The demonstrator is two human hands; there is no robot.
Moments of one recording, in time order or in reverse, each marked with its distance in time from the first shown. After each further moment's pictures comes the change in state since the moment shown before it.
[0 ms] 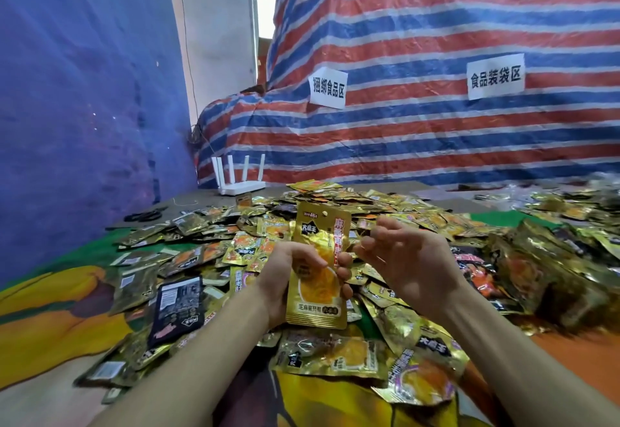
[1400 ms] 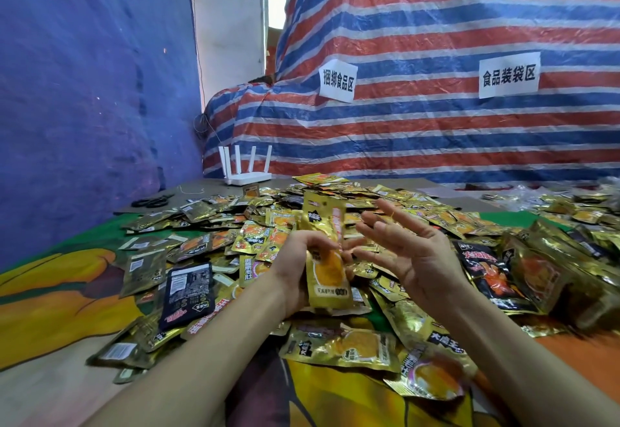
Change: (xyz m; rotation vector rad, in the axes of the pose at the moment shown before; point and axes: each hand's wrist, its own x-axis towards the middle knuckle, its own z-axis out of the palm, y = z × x) left_hand 0.009 -0.005 -0.008 -0.016 0.297 0.083; right_hand 0.001 0.013 0.007 -0.116 0.125 -0.133
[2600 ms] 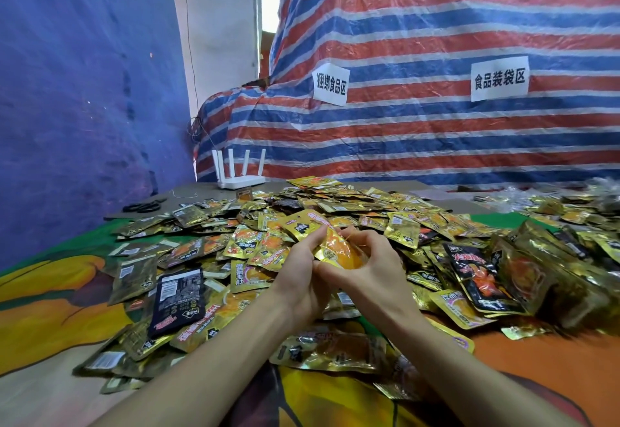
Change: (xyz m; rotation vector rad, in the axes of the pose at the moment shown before) left_hand 0.005 -0.016 0.019 -0.228 0.071 0.030; right_hand -0.011 0.039 0.025 -0.926 0.176 -0.265
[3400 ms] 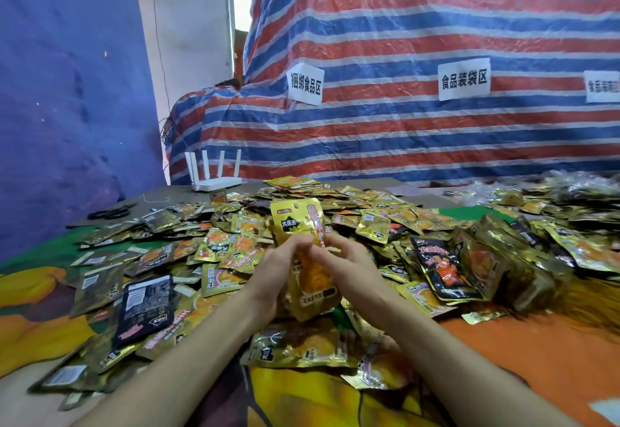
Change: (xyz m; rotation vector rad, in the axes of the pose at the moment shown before) left_hand -0.002 0.000 -0.008 0.578 0.047 0.203; right_hand 0.008 0.000 -0.018 0.323 -0.300 0.218
